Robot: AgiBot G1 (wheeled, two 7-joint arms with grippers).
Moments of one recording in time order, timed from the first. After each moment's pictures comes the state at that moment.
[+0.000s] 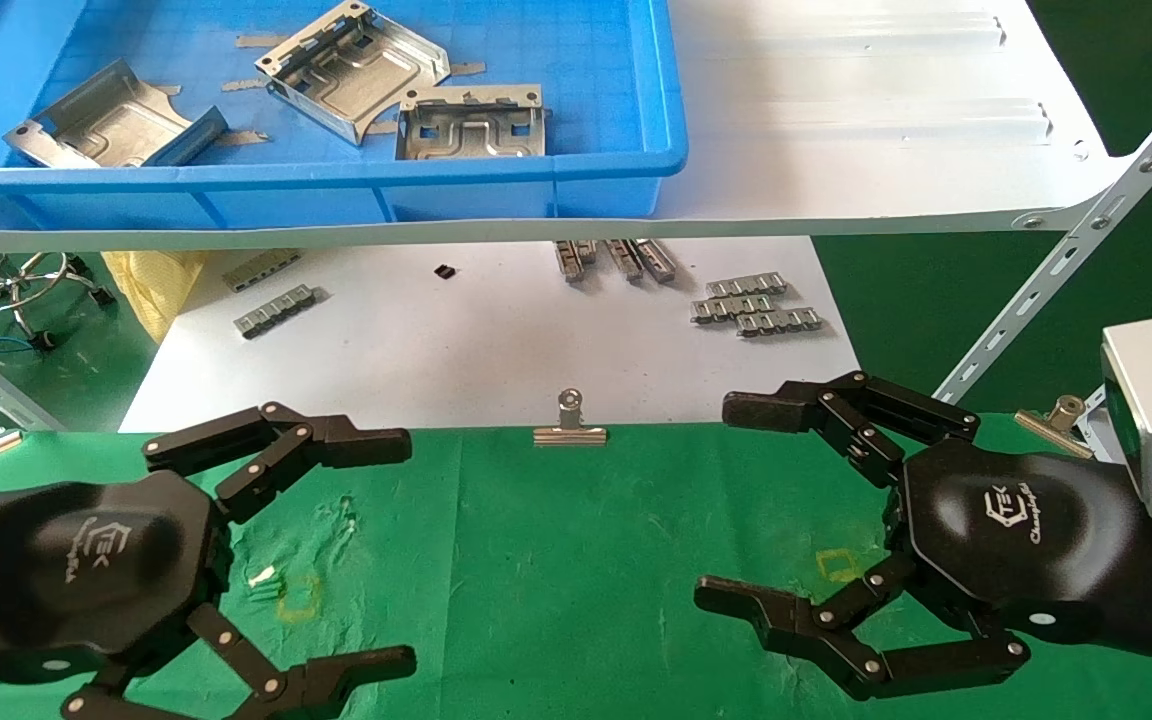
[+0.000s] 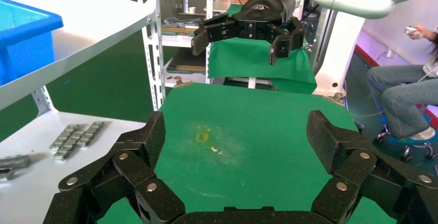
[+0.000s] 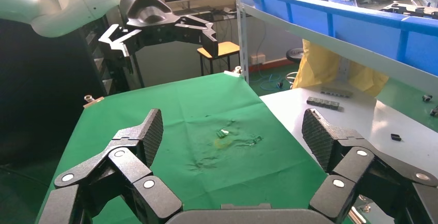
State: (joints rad) left arm -1.08 0.61 0.28 -1.28 0.73 1.50 -0.19; right arm 1.08 -0.56 -0.39 1.22 -0.63 -1.42 0.12
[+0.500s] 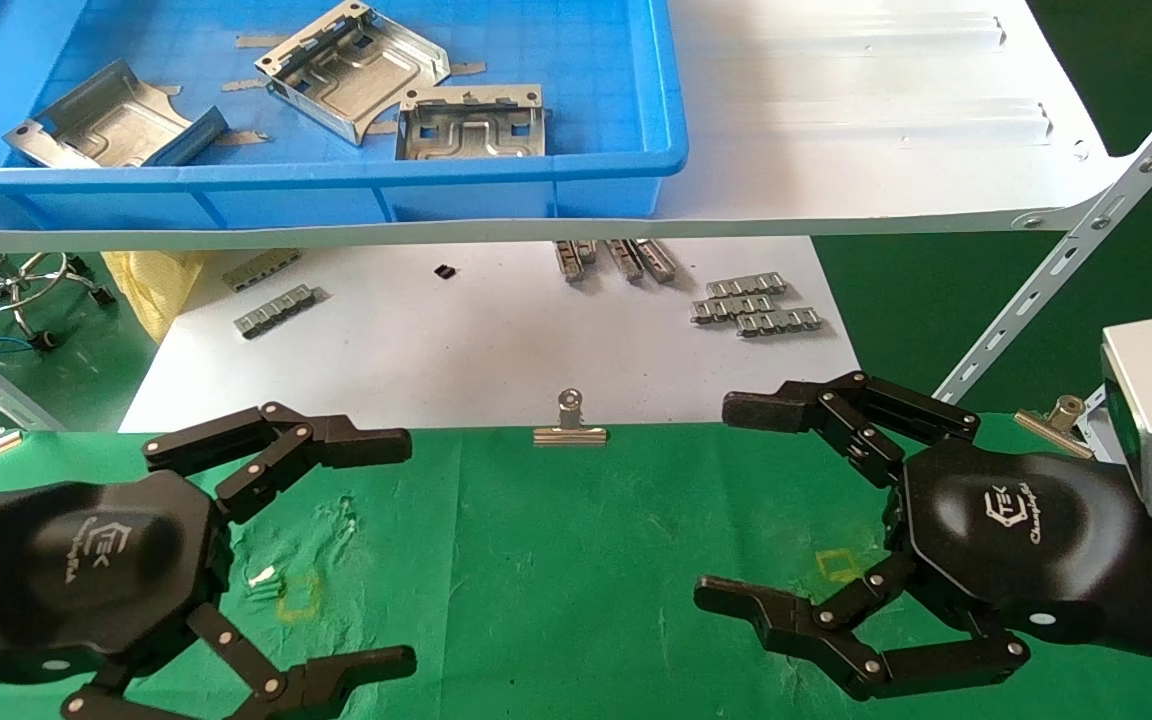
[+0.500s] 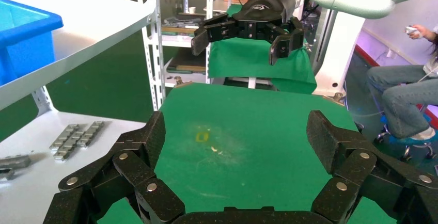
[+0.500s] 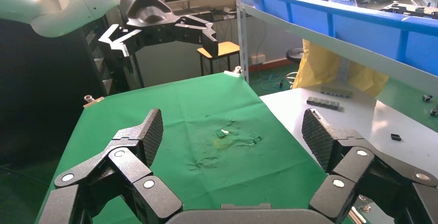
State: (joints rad) left arm -1.08 0.61 0.28 -1.28 0.73 1.50 -0.19; right arm 1.08 -0.56 -0.39 1.22 -0.63 -1.42 0.12
